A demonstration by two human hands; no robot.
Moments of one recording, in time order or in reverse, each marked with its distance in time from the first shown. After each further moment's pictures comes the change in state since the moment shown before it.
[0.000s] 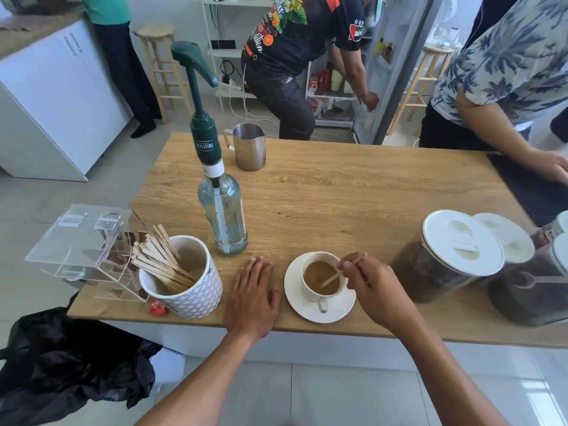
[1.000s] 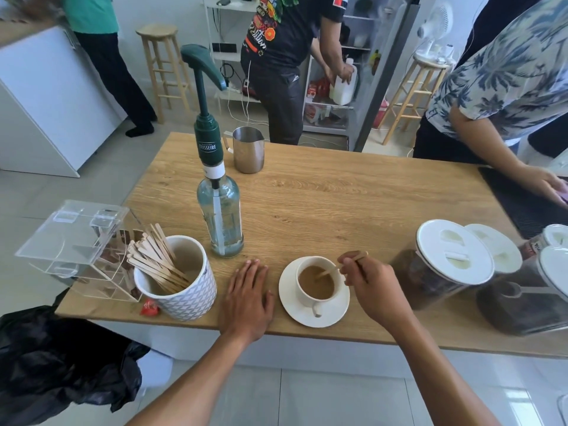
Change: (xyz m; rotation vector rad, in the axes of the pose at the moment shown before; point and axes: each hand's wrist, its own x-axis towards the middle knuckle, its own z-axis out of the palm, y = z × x) left_hand 0.002 -0.003 0.001 0.017 -0.012 0.007; right_hand 0.010 -0.004 -0.006 -0.001 0.075 0.082
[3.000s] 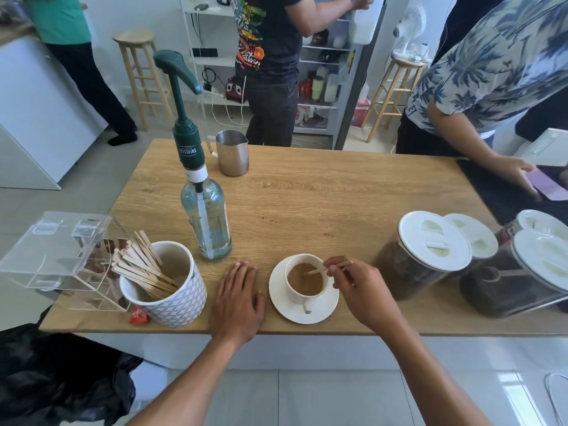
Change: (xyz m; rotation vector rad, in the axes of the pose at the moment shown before) left_hand -0.001 -0.002 0.002 -0.037 0.025 0.006; right_hand -0.019 0.003 0.000 0.025 -0.022 -0.027
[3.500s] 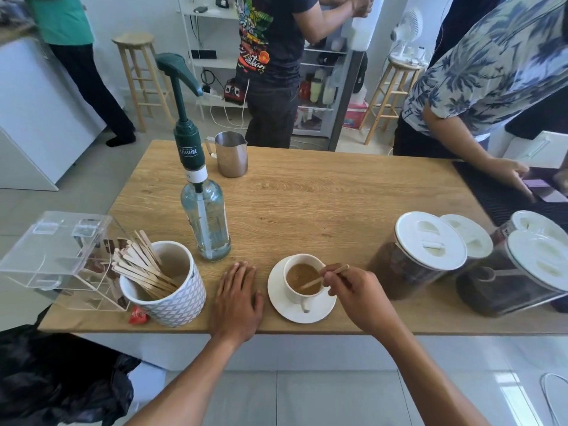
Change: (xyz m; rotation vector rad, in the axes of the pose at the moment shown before) left_hand -0.001 0.000 0.000 -0.001 -0.004 0.002; right_hand -0.008 0.002 0.003 0.041 -0.050 0.077
